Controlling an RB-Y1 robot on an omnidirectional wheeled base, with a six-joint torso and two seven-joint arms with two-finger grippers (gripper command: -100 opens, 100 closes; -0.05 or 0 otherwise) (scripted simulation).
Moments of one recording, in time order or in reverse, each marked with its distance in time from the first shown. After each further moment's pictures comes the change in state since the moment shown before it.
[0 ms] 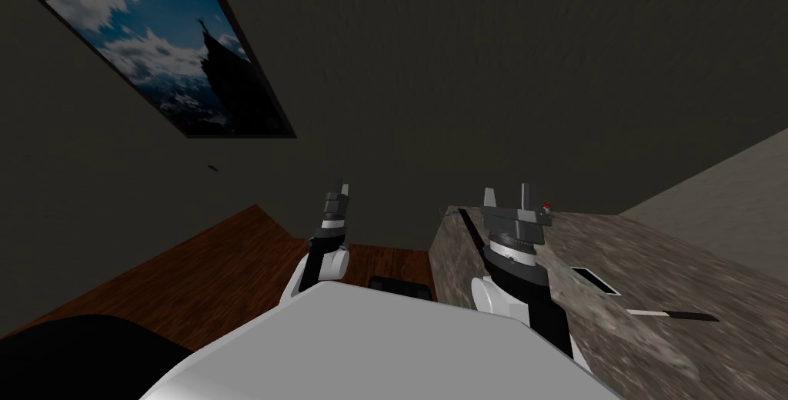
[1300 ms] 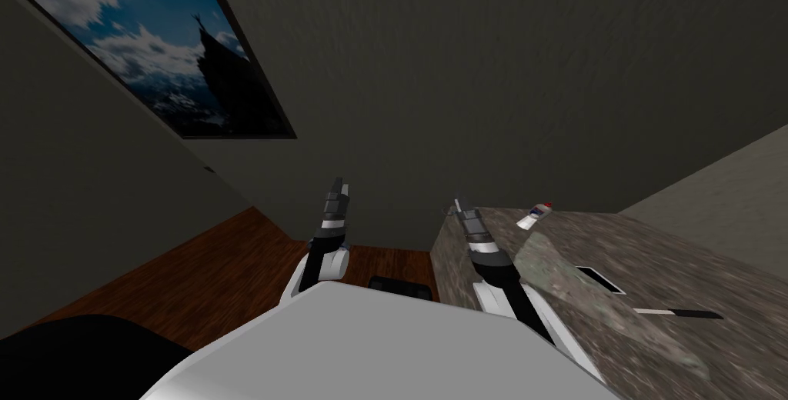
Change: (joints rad) left arm 0.000 0.000 0.000 0.000 0.000 0.000 0.000; right arm -0.066 -0.281 0.060 0.136 0.179 0.157 0.287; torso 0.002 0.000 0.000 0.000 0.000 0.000
